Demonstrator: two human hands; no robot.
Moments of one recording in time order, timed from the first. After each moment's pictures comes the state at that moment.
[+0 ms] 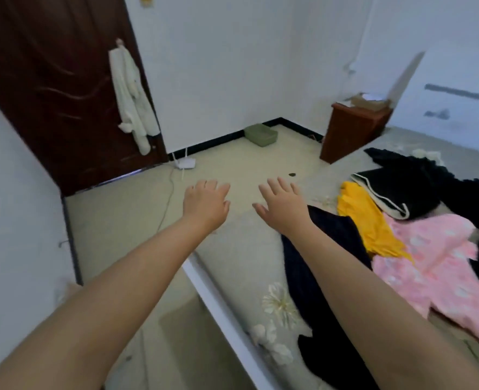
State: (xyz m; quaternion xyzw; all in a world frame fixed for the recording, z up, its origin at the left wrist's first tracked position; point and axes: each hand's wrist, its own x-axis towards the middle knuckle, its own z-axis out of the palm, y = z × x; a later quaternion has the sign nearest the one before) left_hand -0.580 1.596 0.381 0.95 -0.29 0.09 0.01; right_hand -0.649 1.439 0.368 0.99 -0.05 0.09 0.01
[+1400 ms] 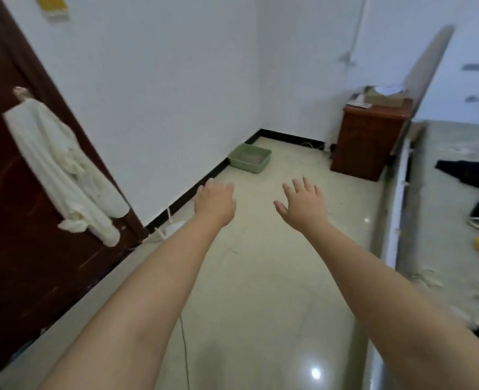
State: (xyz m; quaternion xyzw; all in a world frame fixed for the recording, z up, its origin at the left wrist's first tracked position) left_hand 0.268 1.506 0.366 0.90 -0.43 0.04 -0.03; right_hand 0.139 1.373 0.333 0.94 -0.33 0.07 -0.03
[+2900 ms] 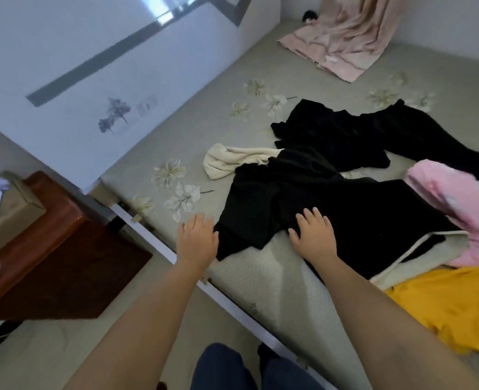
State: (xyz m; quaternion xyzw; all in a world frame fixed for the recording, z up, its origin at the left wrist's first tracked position) left_hand 0.096 0.338 0.179 0.41 -0.91 0.00 -0.09; right_hand -0.101 0.478 0.150 0.44 -0.89 0.04 -0.14
